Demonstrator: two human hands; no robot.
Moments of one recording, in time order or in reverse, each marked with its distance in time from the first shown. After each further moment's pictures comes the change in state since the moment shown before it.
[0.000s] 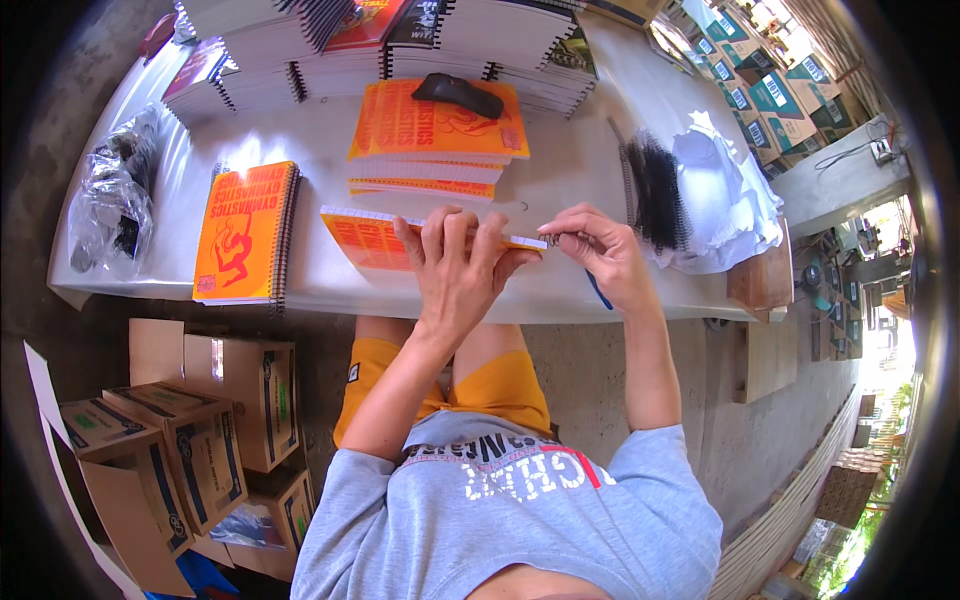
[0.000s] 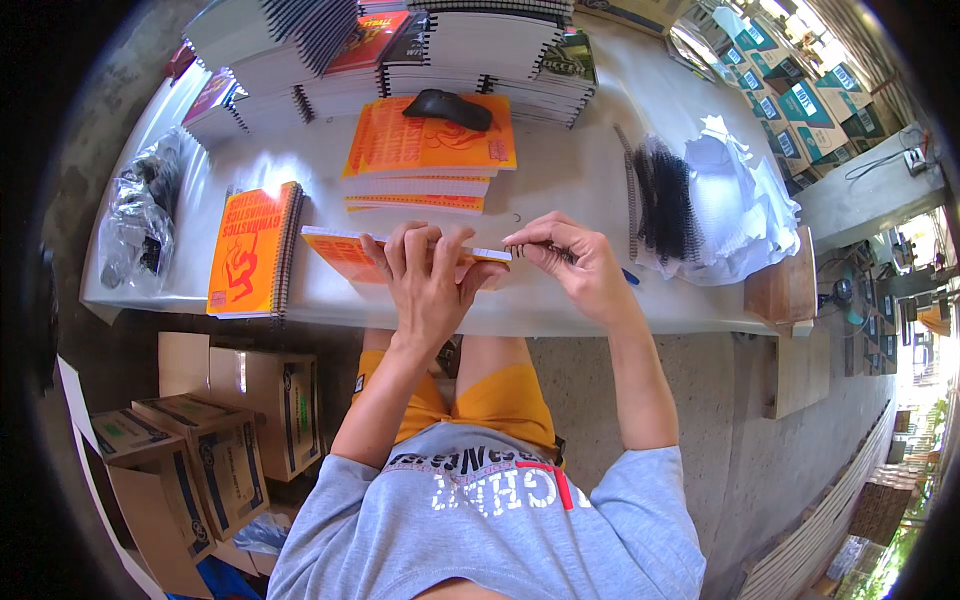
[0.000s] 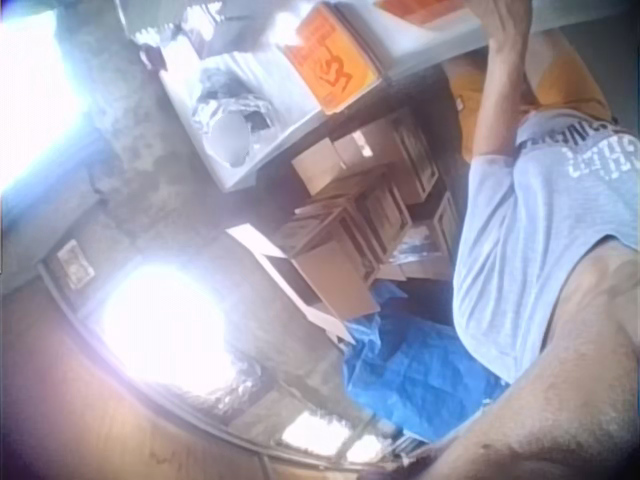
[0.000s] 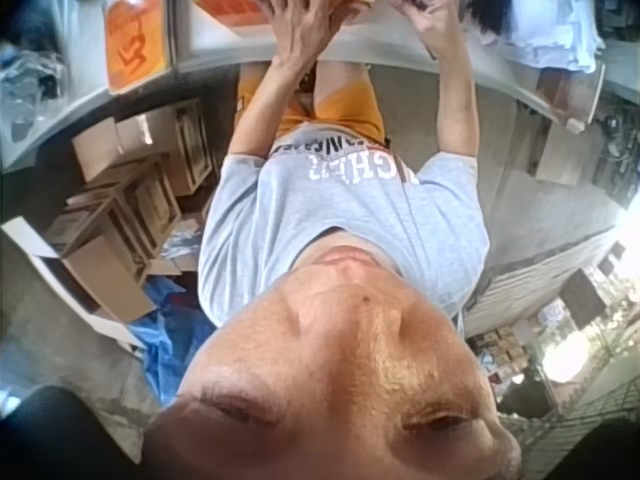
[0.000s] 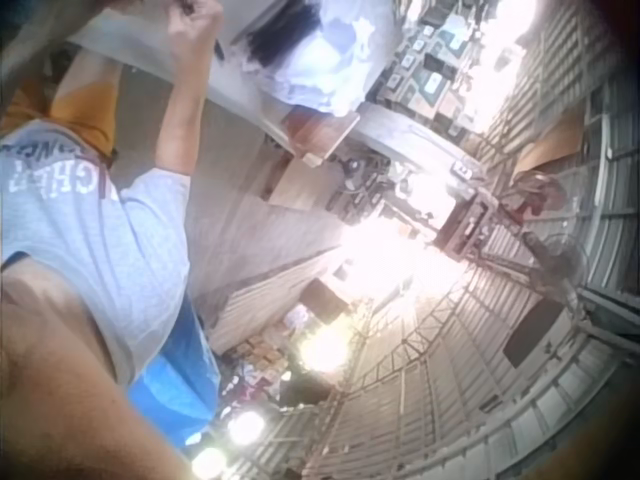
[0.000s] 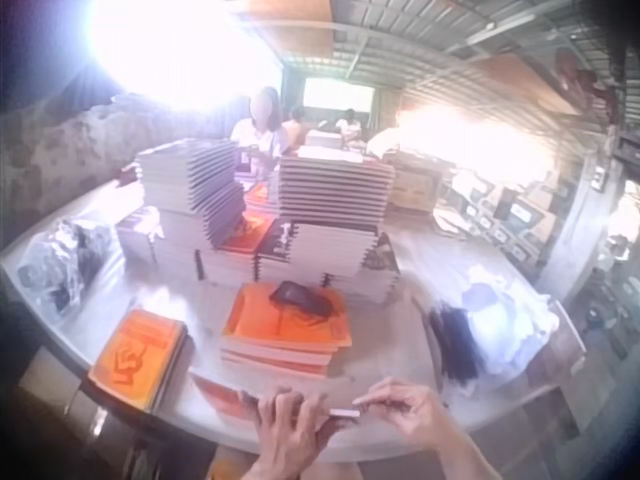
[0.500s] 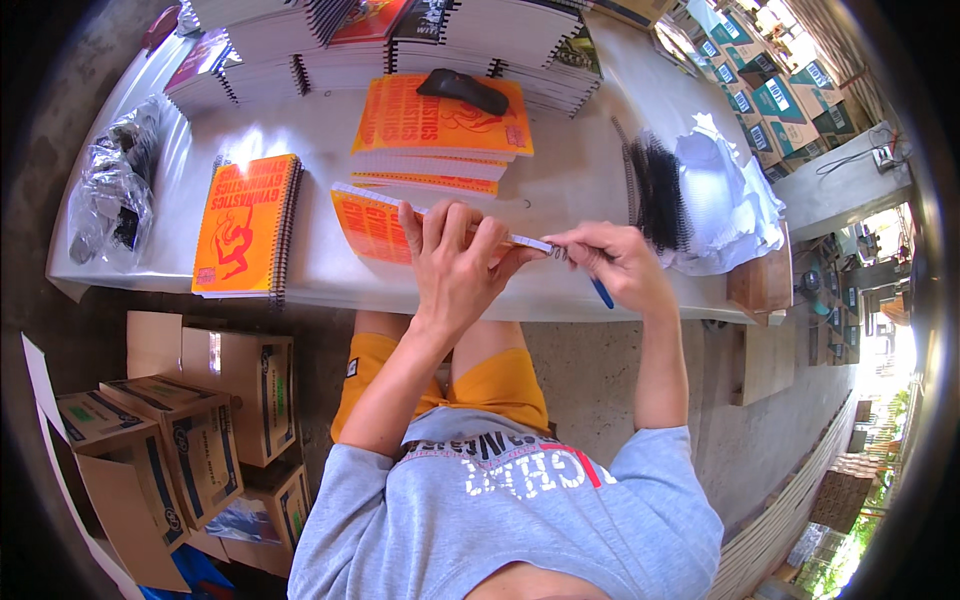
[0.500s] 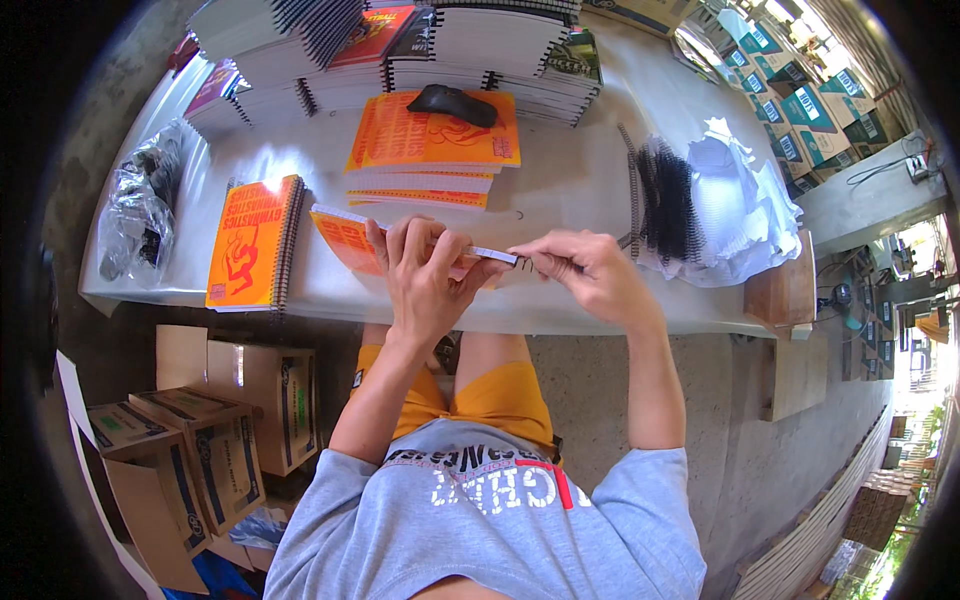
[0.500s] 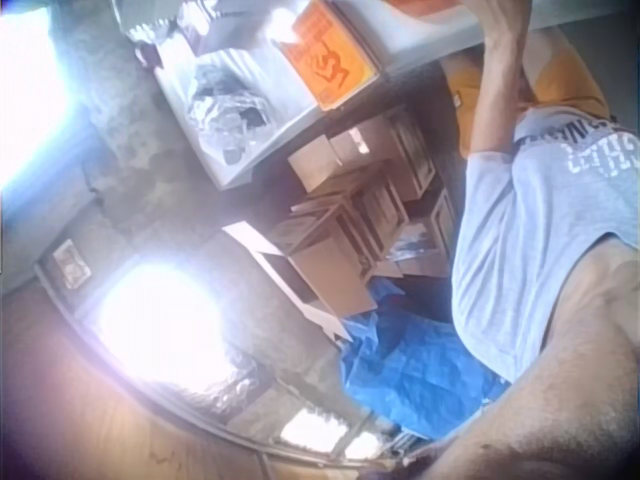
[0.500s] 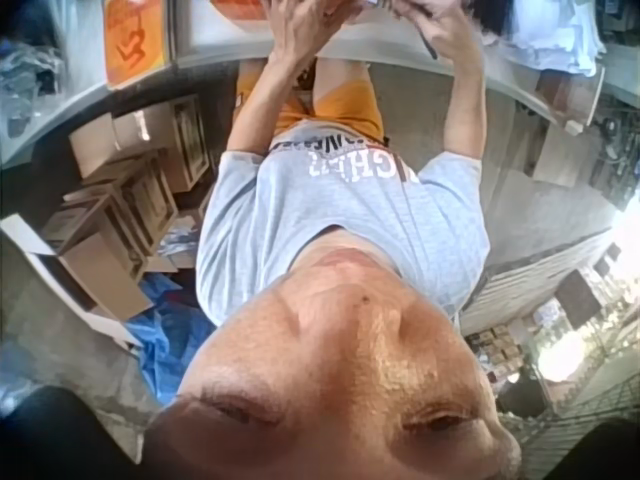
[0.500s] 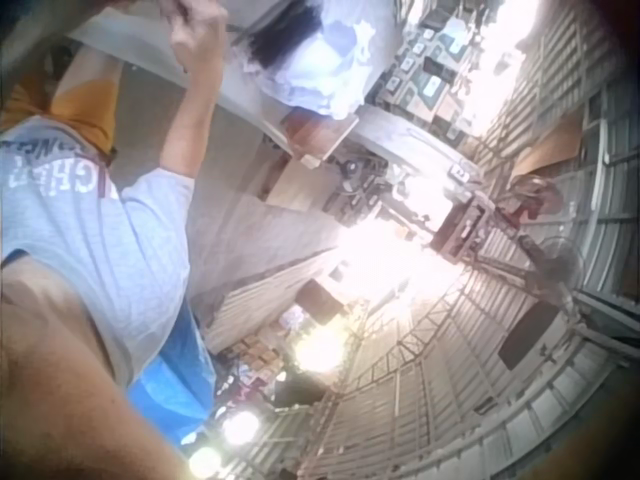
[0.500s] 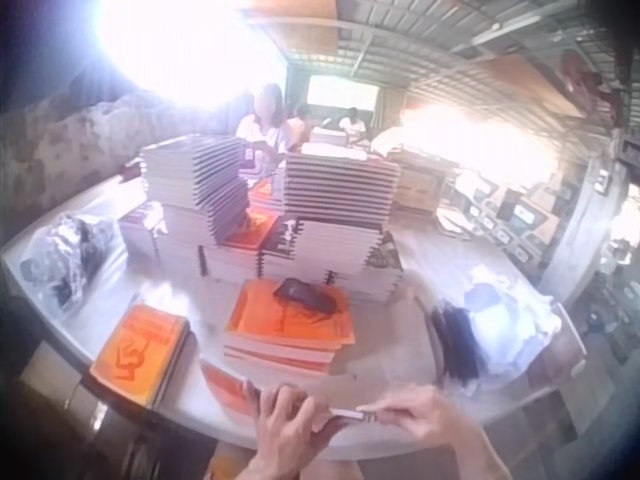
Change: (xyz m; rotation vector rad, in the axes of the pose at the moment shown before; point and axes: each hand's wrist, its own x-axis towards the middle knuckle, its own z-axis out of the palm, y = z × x) left_hand 0.007 -0.003 -0.009 -0.146 -0.043 -0.004; right_hand -0.003 -0.010 -0.013 -0.242 -0.171 -0.145
